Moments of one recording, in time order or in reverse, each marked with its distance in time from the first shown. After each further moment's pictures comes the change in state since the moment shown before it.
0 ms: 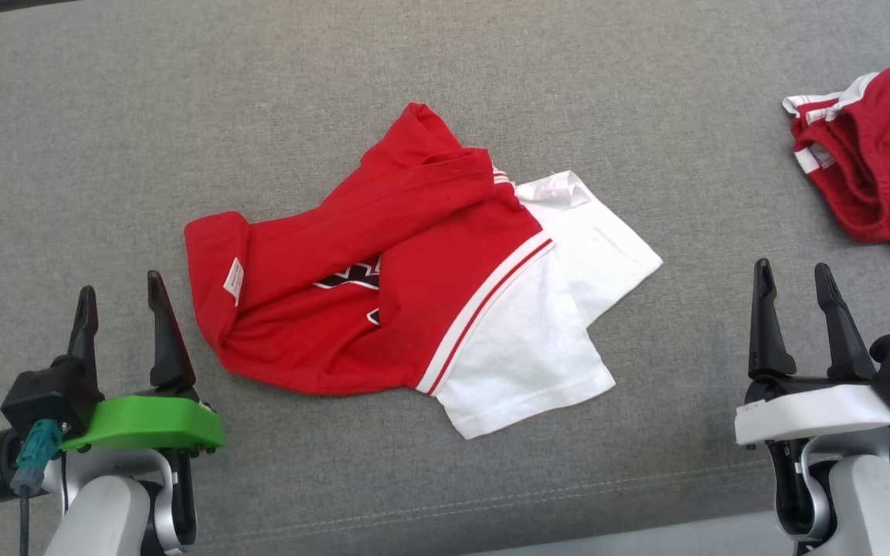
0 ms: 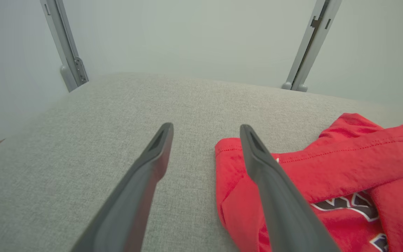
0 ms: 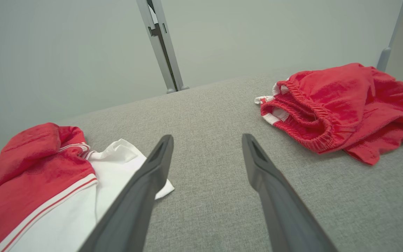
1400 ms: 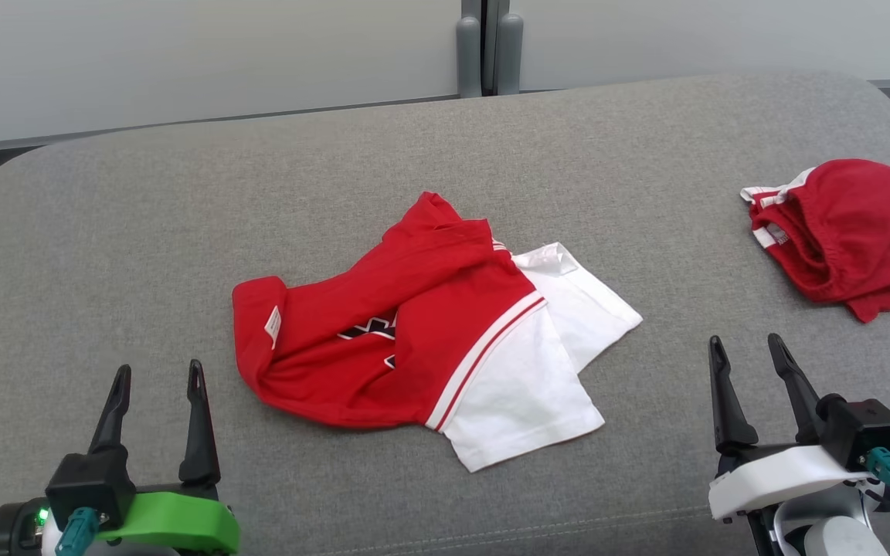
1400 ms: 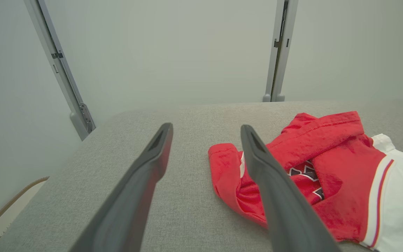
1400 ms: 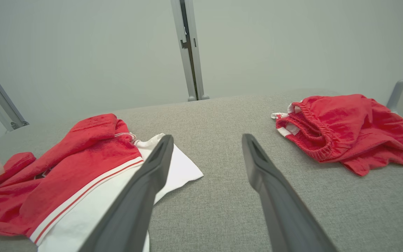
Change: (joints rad) left arm 0.232 0.091 -0.052 -0.216 0.132 0.037 0.081; right arm 0.131 -0.003 0.068 -0.011 -0.090 0.000 0.038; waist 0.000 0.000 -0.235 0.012
